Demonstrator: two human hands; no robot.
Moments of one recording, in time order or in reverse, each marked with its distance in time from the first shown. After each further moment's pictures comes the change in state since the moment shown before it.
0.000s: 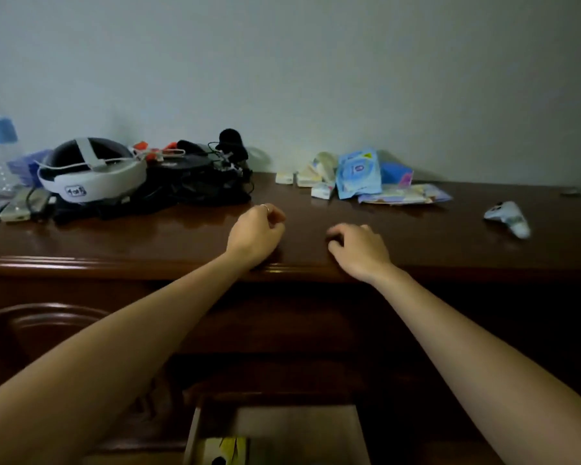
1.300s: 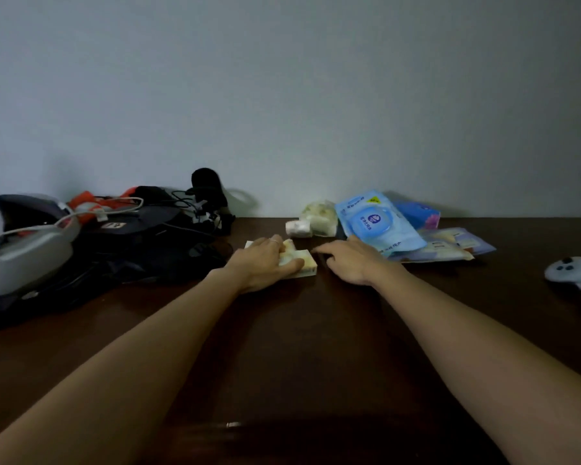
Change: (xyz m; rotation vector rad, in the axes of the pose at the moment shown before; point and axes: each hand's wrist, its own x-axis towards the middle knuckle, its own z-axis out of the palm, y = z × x) left_hand 0.198 -0.059 0.067 0.420 -0.385 0.089; right_hand 0.231 0.050 0.031 -0.216 -0.260 -0.100
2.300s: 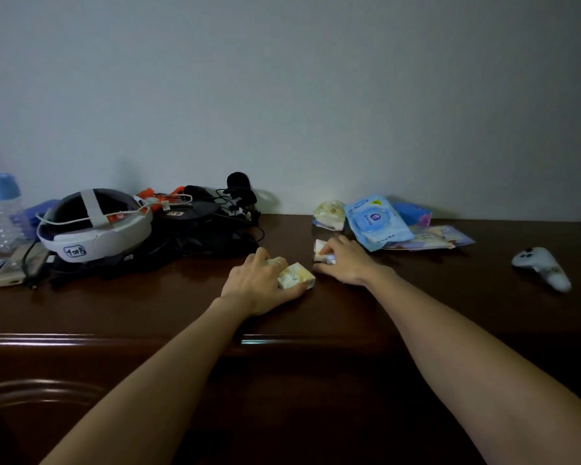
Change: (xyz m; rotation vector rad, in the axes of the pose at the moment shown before) left_hand -0.162 0.017 -0.020 0.148 0.152 -0.028; right_hand -0.082 -0.058 0.002 0.152 0.121 0.004
